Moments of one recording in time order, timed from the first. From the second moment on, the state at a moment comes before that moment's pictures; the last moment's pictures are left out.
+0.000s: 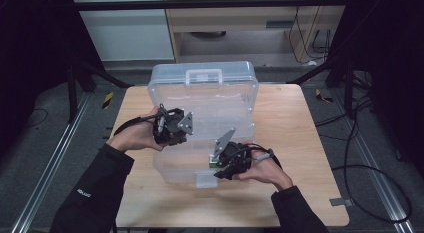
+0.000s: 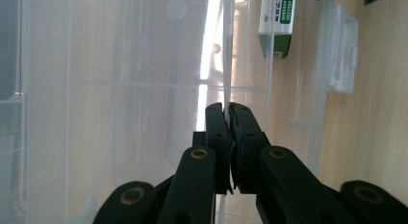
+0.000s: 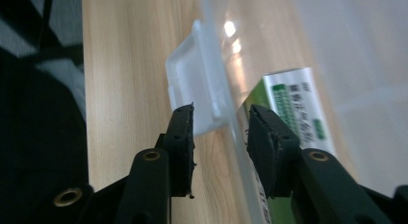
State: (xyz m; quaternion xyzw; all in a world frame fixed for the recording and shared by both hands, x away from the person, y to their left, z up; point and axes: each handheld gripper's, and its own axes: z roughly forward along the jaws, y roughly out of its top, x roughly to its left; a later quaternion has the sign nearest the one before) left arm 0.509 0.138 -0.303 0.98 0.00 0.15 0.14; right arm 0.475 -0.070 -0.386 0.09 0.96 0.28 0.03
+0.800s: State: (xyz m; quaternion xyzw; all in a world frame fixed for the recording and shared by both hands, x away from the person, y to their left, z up) left arm 0.508 0.138 -0.304 0.98 0.01 0.16 0.14; right arm 0.468 -0.156 -0.345 0.23 0.86 0.45 0.10
